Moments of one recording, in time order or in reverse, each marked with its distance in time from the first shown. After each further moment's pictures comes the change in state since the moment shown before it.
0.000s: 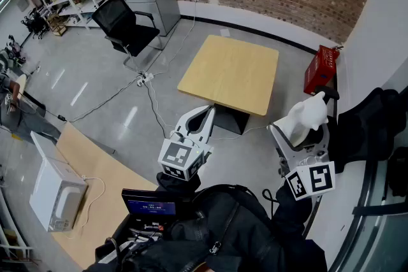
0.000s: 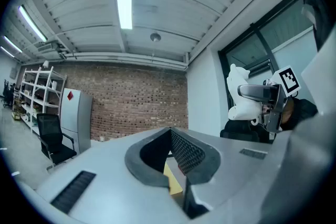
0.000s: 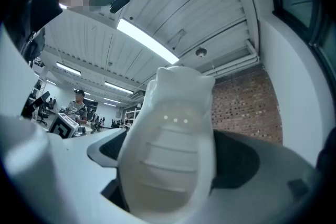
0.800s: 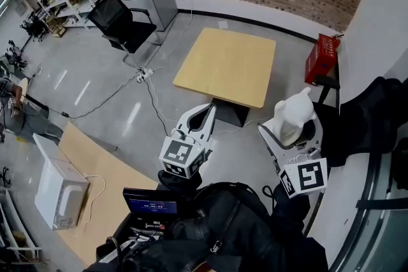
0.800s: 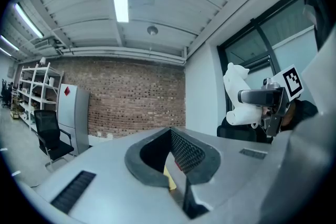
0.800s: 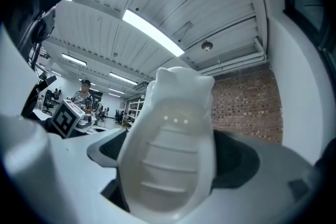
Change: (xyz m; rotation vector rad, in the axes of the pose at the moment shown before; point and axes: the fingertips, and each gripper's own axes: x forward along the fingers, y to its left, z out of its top) left arm 0.026 -0.033 -0.017 -0.004 0.051 -0.011; right arm -0.006 -0.014 -0.027 -0.071 0.081 0.045
